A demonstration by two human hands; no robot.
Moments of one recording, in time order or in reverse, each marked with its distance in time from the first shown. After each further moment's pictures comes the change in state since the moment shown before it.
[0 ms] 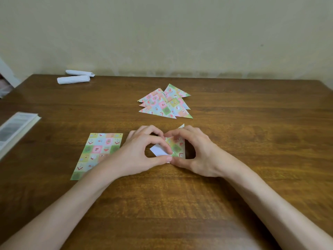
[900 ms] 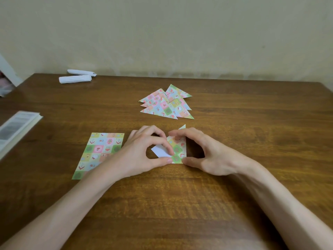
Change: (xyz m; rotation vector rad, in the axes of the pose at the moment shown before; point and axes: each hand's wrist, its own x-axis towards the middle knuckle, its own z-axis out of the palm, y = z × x) left_hand -0.001 -0.004 0.002 0.032 0.017 0.068; right_hand -0.004 0.014 -0.019 0.156 -0.167 -0.044
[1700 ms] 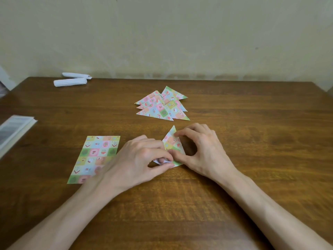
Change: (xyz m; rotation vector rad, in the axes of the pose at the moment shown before) left_hand -0.007 0.009 0.010 0.204 0.141 0.323; right_hand 0.009 0.006 0.027 -0.375 0.497 0.050
